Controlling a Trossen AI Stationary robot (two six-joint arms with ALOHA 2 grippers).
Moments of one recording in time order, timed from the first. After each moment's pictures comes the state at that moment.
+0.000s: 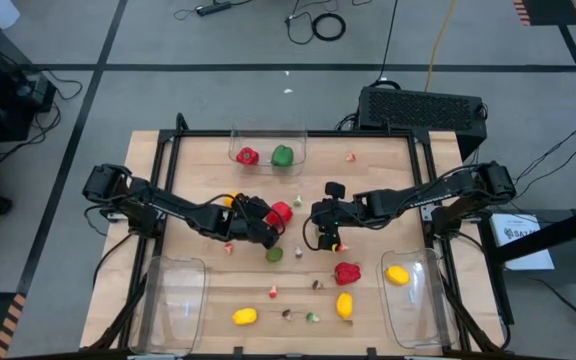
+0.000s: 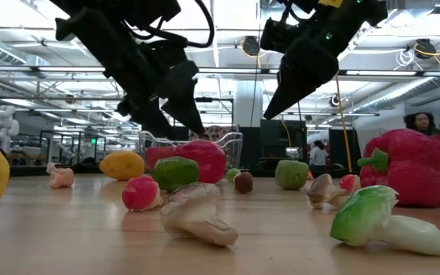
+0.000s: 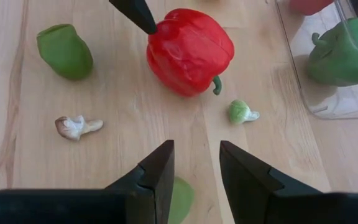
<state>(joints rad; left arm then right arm) -0.18 1.62 0.86 -0.14 -0.58 -0.67 0.10 1.55 0.99 -0.35 0.29 0.11</state>
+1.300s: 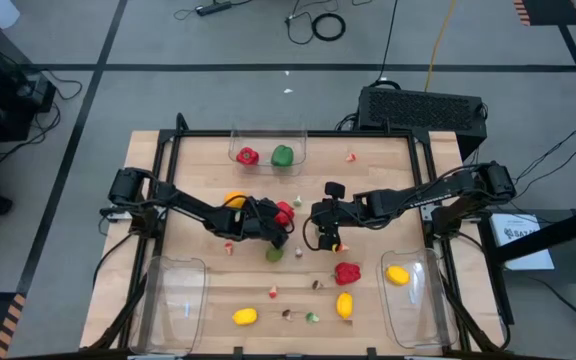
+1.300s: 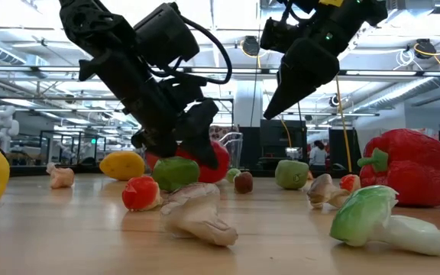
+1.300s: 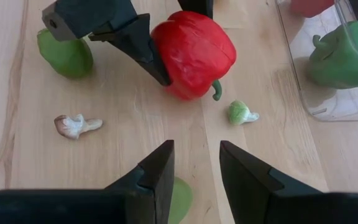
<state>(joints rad) -0.12 1.81 0.86 0.07 -0.53 -0.66 0.10 1.55 0.99 -0.35 0.29 0.09</state>
